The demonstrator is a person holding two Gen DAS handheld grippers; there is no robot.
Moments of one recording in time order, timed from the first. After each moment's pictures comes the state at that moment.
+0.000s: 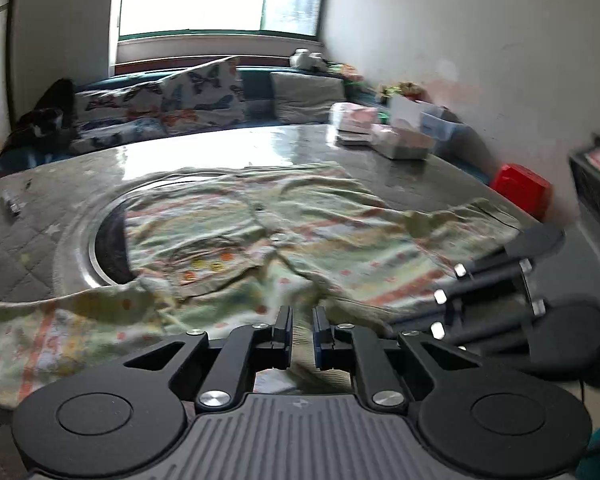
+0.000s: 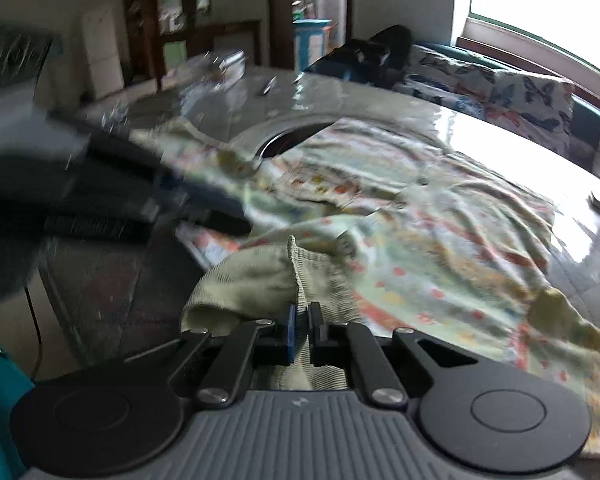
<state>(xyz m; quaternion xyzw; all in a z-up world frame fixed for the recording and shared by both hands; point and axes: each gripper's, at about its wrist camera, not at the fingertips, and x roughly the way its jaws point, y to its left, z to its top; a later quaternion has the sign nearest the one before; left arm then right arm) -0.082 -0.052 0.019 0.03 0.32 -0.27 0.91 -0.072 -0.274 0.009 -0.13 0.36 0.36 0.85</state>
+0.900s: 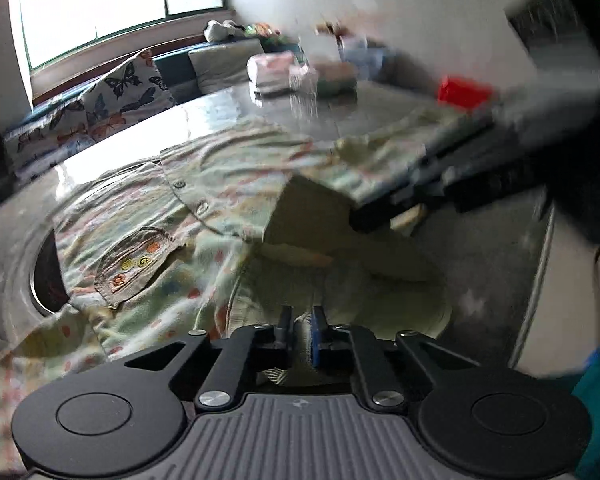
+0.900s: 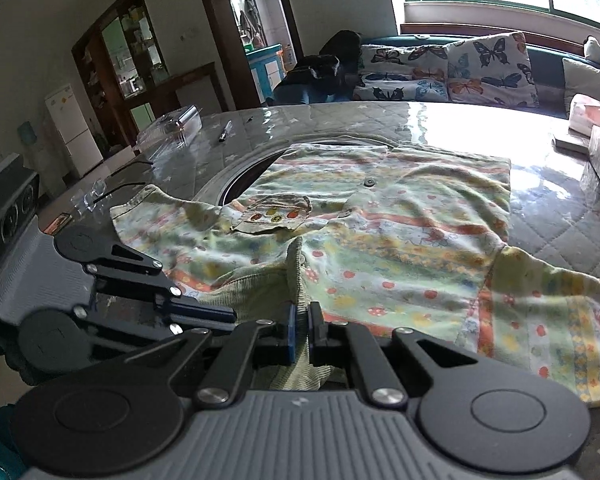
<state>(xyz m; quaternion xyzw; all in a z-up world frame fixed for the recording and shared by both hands) -0.077 -0.084 -0.006 0.13 0.34 -0.34 0.87 -0.049 -0.320 0.021 -0.01 0.37 0.33 0.87</state>
